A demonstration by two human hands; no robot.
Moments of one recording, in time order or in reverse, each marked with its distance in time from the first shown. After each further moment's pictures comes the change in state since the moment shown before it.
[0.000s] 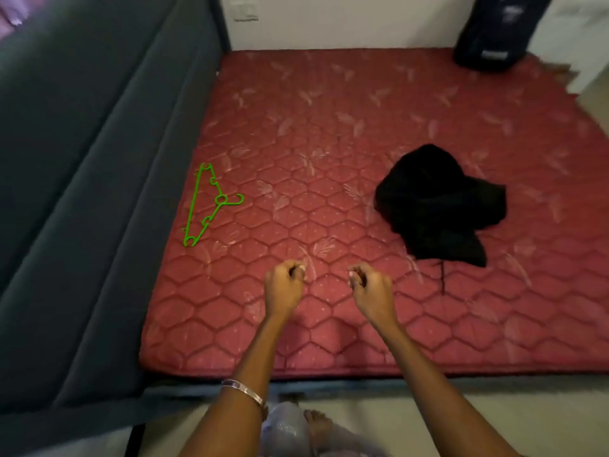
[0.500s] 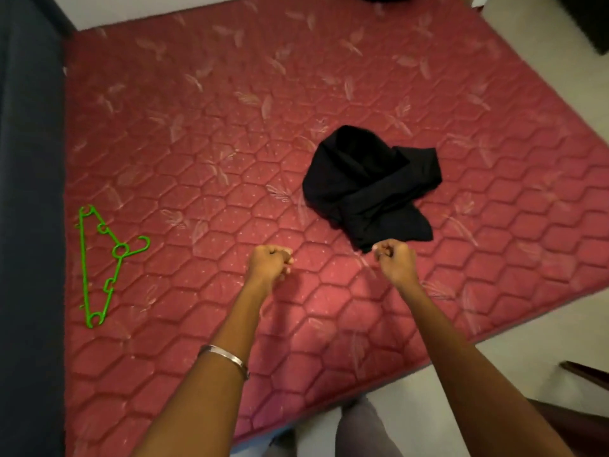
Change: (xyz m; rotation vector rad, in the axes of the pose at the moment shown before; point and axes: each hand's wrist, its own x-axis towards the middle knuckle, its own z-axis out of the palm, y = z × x) left_hand 0.170 0.082 0.159 -0.014 -0.443 -0.377; right_hand 0.145 0.168 -0.104 0.022 0.221 0.566
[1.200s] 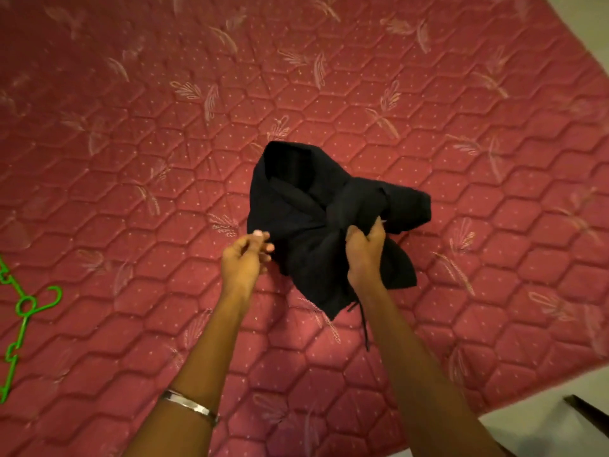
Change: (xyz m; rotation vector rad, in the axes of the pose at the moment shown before) left_hand 0.158 0.107 0.153 -0.271 0.165 0.042; right_hand 0.234 -0.019 0.011 0.814 0.165 0.260
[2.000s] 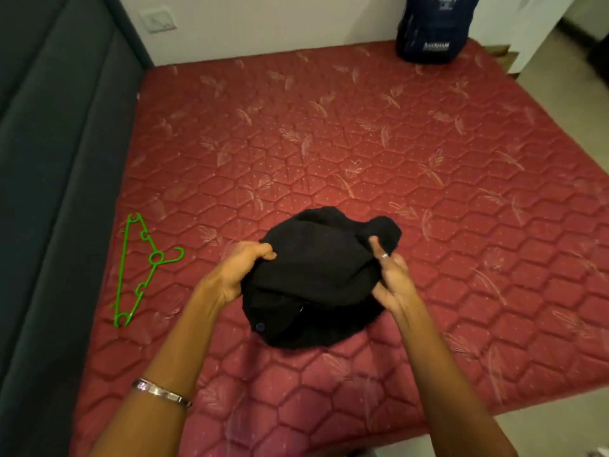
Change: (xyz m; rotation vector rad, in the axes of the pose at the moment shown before) left_hand -0.158 0.054 -0.277 0.041 -0.296 -0.124; right_hand -0.275 -0.043 0.012 0.351 -0.533 0.263
